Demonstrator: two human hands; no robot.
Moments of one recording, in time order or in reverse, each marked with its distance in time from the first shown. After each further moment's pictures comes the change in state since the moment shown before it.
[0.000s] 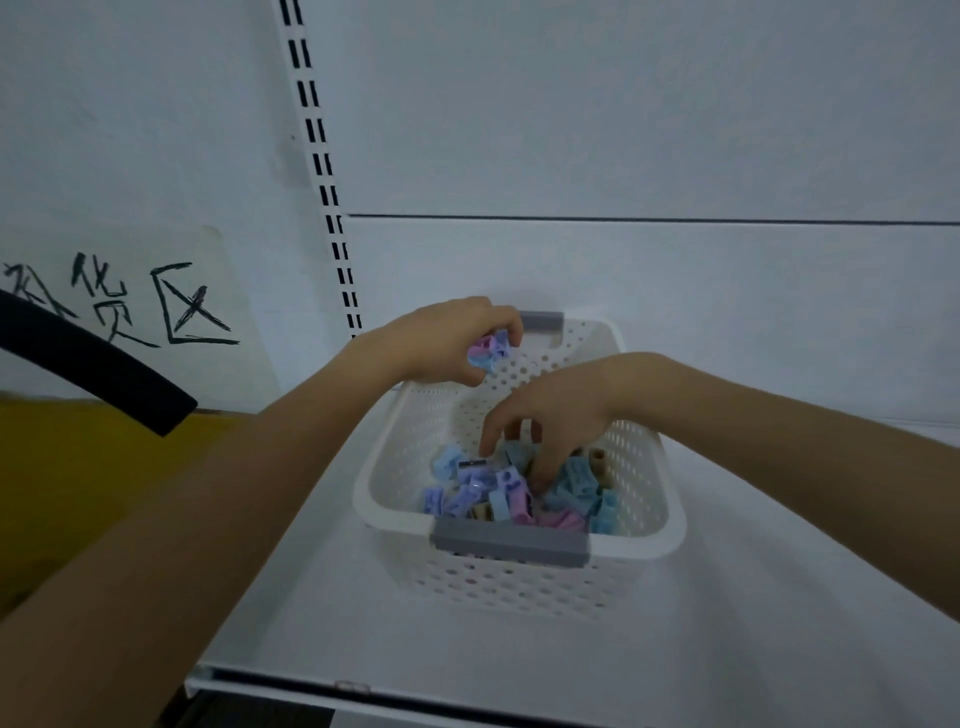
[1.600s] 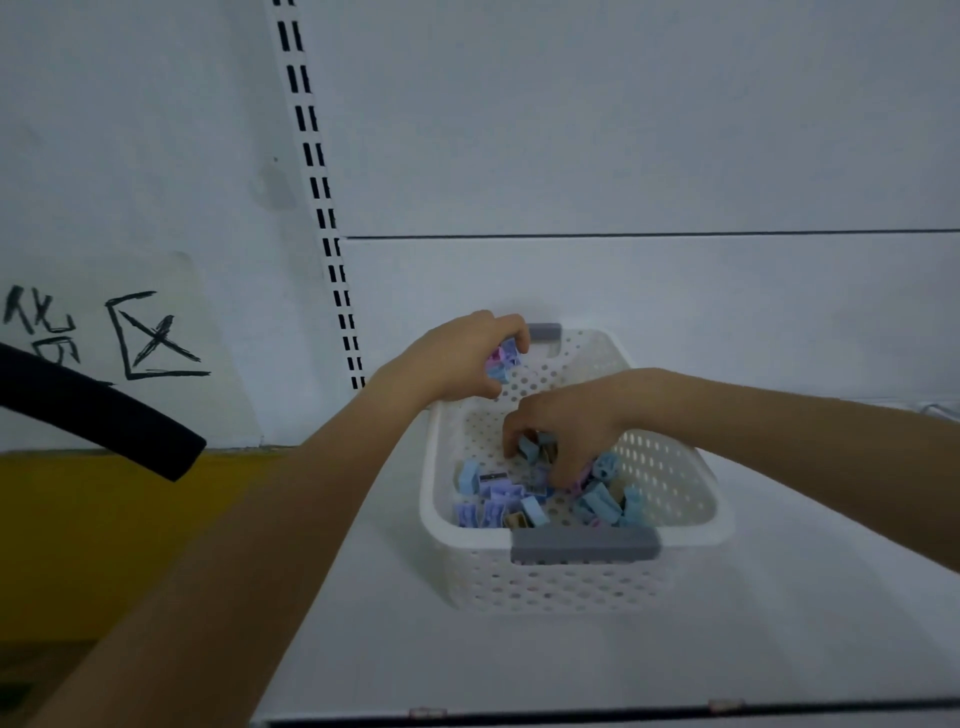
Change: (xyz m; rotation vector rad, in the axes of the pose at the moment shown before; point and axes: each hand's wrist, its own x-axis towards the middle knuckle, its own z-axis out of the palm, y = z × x) left_hand 0.001 -0.006 0.006 -0.113 0.084 0.084; right_hand 0.004 -0.006 0.005 0.028 0.036 0.158
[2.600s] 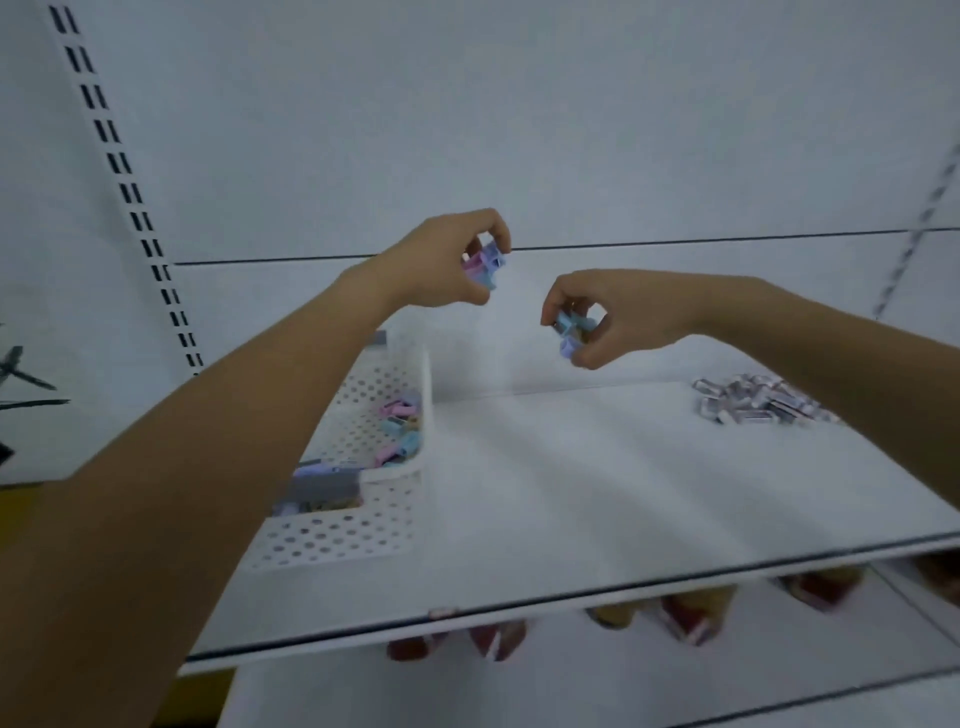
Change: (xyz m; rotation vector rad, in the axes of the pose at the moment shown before) left_hand 0.058 0.179 -0.044 -0.144 0.181 0.099; right_hand -0.221 0.105 0.018 0.261 0.607 0.143
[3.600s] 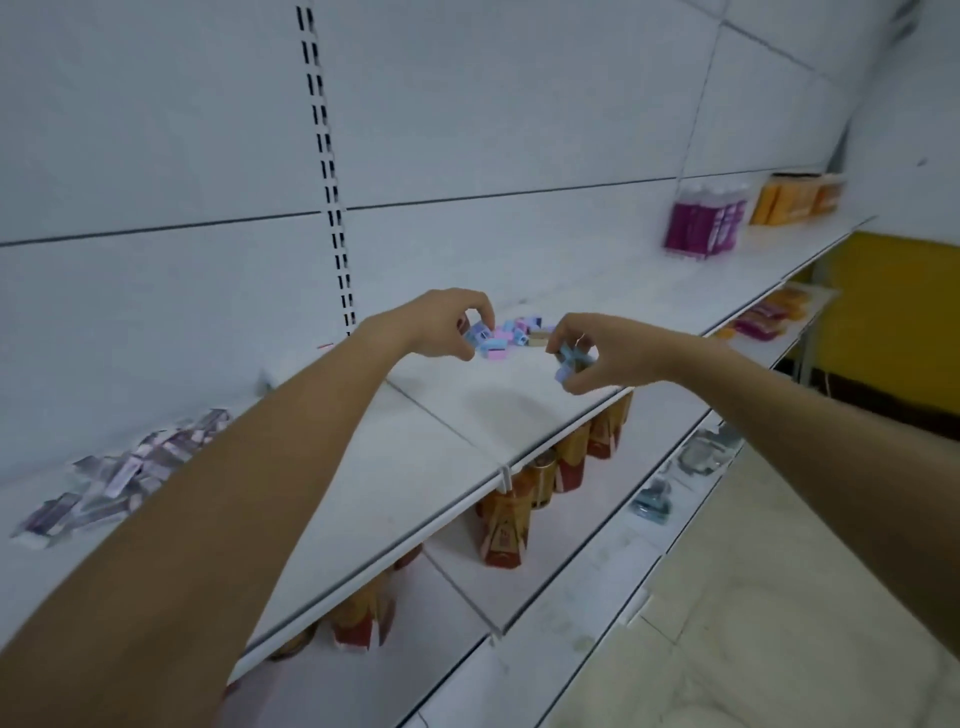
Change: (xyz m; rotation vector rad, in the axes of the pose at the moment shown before) left_hand 0.284 0.394 0.373 -0.141 -0.454 0.386; right_hand -0.369 0.423 -0.069 0.048 0.182 0.750
